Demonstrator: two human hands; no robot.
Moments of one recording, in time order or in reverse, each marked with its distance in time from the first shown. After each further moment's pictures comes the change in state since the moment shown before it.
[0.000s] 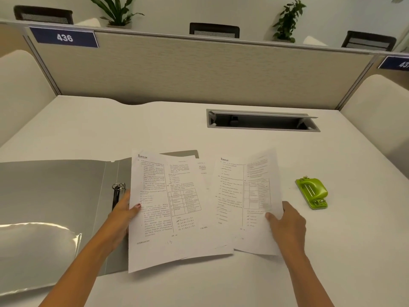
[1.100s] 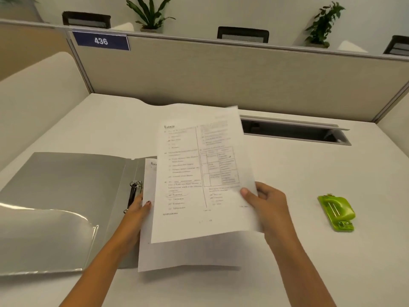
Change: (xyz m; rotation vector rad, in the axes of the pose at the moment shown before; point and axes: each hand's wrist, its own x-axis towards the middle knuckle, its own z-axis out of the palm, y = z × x) left_hand -0.006 -0.010 0.004 -0.013 0.134 -0.032; right_hand -0.009 -0.085 0.007 0.672 -0.435 -0.081
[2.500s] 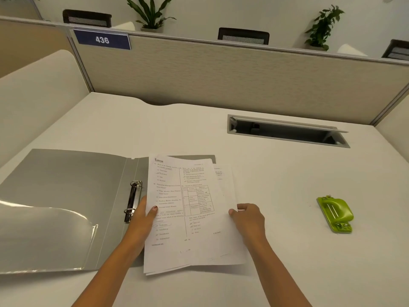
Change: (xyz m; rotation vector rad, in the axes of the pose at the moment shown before) left_hand 0.001 -0.012 0.017 0.058 0.082 0.027; right_hand 0.014 0.041 0.035 -0.448 0.071 0.237
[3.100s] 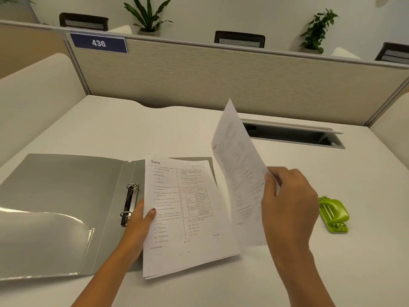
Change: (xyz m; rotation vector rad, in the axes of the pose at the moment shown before) left_hand -0.003 0.001 0.001 -0.081 -0.012 0.012; right_hand -0.067 -0.051 -0.072 -0.258 0.703 -0.644
